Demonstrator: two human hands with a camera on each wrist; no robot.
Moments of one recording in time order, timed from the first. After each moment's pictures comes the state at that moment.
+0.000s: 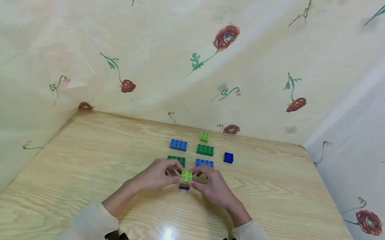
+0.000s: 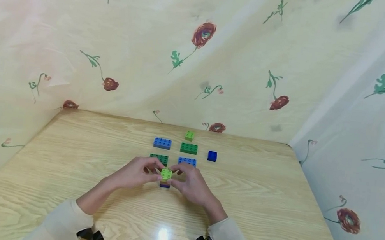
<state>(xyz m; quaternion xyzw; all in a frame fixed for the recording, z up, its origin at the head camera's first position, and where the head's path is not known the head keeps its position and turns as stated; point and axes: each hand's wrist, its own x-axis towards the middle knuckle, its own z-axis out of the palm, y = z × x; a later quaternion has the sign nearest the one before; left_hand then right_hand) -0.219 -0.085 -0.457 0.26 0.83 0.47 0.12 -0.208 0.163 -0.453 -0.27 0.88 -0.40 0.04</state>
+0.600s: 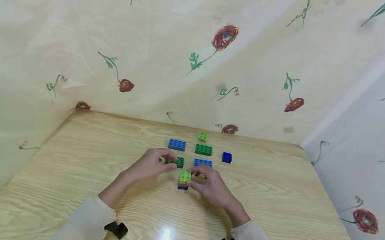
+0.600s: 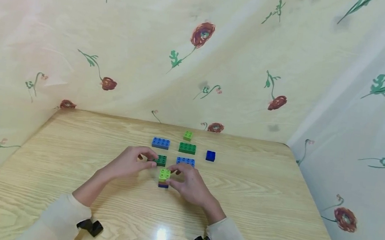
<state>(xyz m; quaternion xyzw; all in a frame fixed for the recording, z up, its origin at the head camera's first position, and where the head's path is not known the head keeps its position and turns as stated) -0.236 -0.099 -0.447 0.22 0.87 0.45 0.05 -0.207 0.162 -0.454 -0.26 0.88 -0.39 0.03</state>
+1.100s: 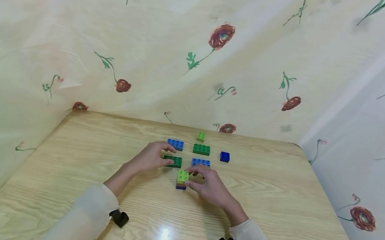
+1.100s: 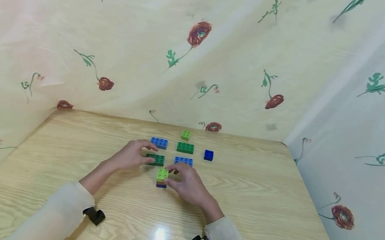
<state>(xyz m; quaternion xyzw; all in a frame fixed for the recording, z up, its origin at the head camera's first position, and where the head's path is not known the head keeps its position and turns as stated) -0.268 -0.095 -0.453 0.21 0.90 0.39 0.05 -0.206 0.163 -0.451 -0.26 0.88 -0.39 0.04</state>
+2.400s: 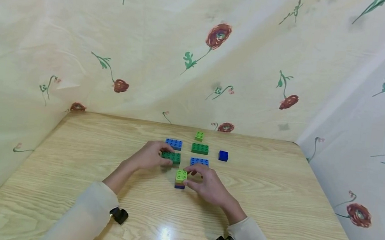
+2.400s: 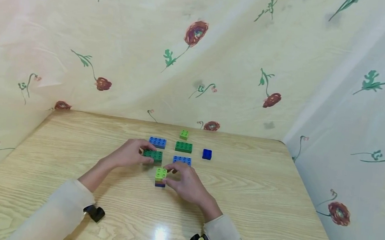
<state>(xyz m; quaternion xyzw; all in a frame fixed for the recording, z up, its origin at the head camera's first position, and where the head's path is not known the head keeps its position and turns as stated) -0.272 -0.097 -0.445 0.21 0.89 0.39 0.08 -0.205 0.162 -0.449 -0.25 0.89 -0.39 0.05</state>
